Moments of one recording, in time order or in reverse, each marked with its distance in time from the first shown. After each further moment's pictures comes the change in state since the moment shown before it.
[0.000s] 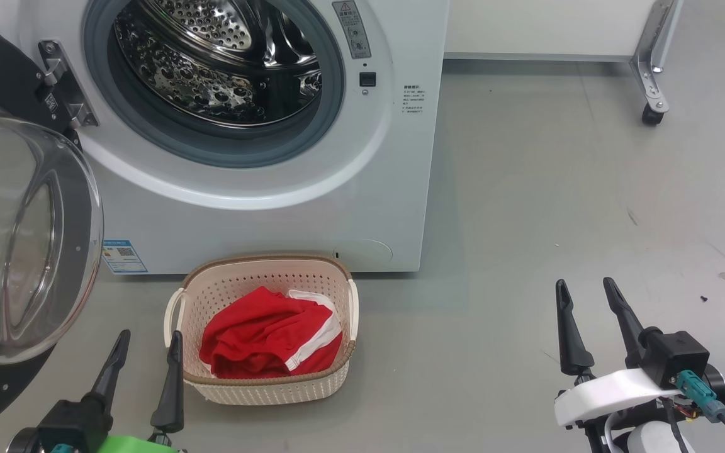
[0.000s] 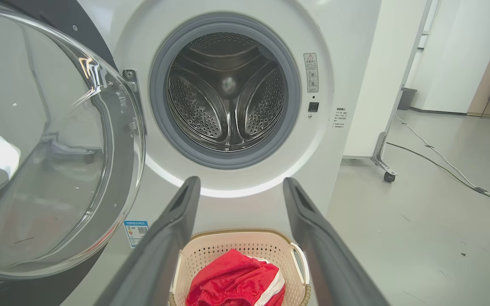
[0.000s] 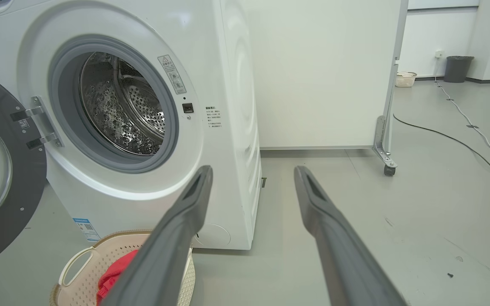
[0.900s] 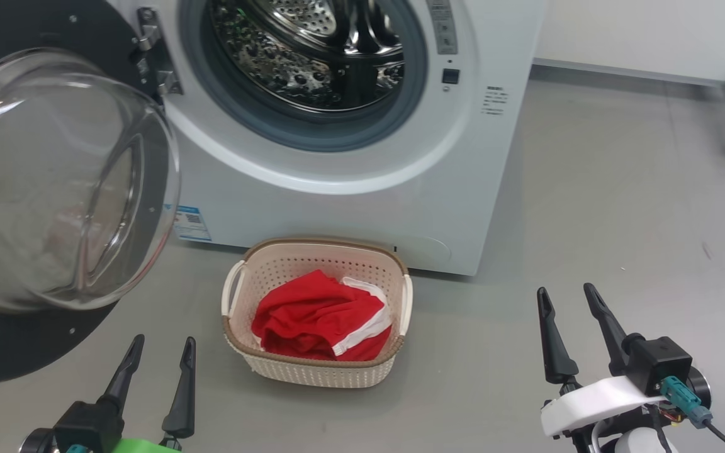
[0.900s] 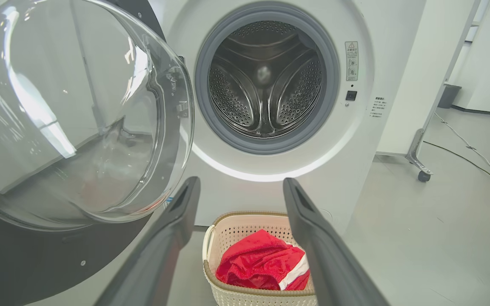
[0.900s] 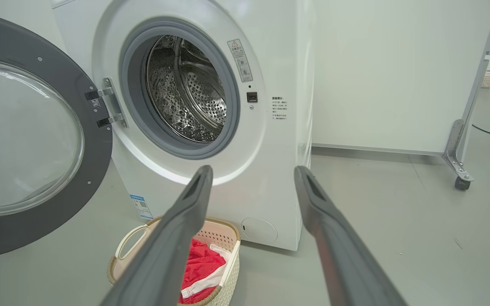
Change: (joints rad) left arm 0.000 -0.003 -0.027 0.021 0.018 -0.001 0.000; right arm 0.013 0.001 0.038 -0.010 0.002 0.015 0.000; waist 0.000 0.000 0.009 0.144
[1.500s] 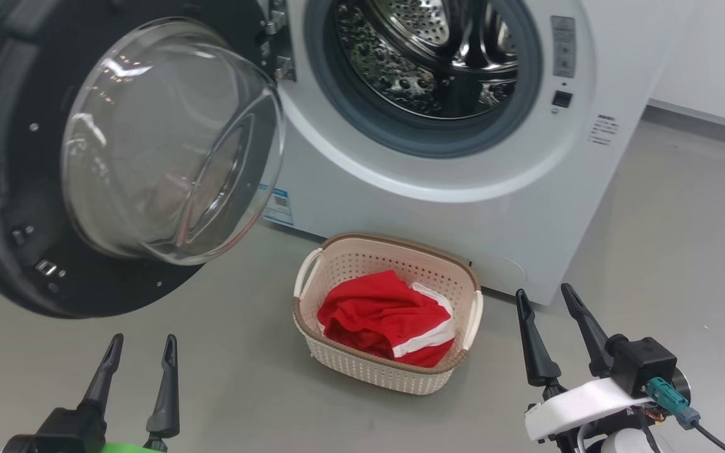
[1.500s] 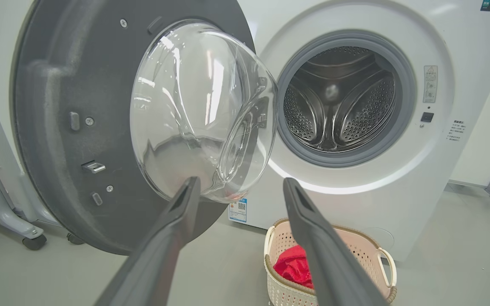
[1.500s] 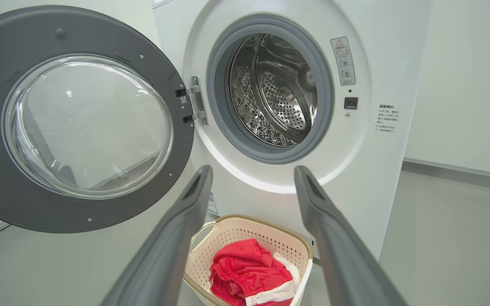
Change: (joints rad) left arm 0.027 0.002 0.039 -0.058 0.011 0.022 0.000; right arm -0.001 0.000 0.069 -0.016 0.043 0.009 0.000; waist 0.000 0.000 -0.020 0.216
